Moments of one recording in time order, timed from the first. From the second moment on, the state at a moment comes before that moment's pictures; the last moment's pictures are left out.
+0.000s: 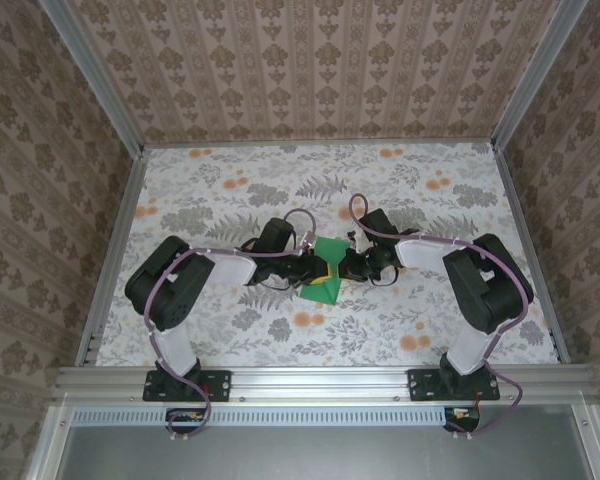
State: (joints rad) left arm -0.71 1.81 0.81 0.26 0.76 -0.99; right arm 0.43 1.74 0.89 -0.30 -0.50 0.56
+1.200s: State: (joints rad) left arm -0.71 1.87 0.86 0.15 0.76 -0.94; right arm 0.43 1.79 0.93 -0.34 -0.47 0.54
